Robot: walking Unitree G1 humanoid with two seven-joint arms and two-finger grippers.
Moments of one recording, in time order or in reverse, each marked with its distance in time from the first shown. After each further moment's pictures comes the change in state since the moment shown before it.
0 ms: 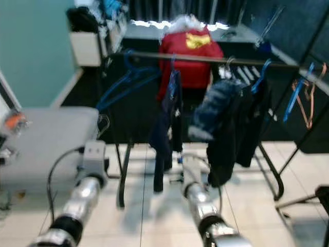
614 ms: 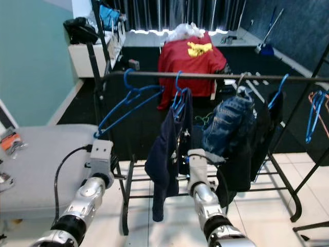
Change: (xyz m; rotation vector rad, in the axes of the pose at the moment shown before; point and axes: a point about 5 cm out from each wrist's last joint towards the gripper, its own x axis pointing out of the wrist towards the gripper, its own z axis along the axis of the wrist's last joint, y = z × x) left arm -0.007 0.004 -0.009 0.048 -0.014 -0.039; right arm -0.001 0.017 0.009 -0.012 -0.105 0.074
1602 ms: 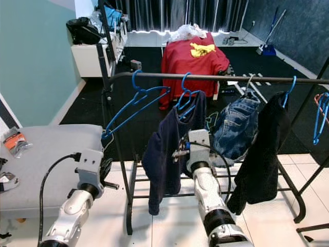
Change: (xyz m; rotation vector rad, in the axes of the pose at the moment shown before) left arm -0.030 0.015 0.009 0.030 -0.159 -0.049; right arm -0.005 -0.014 0.090 -0.072 -0.517 -0.077
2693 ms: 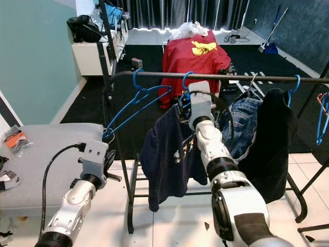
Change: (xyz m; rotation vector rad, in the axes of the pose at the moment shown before) left arm 0.010 -0.004 0.018 0.058 -0.031 -0.046; right arm 0.070 -0.025 0.069 -0.088 0.093 -0.008
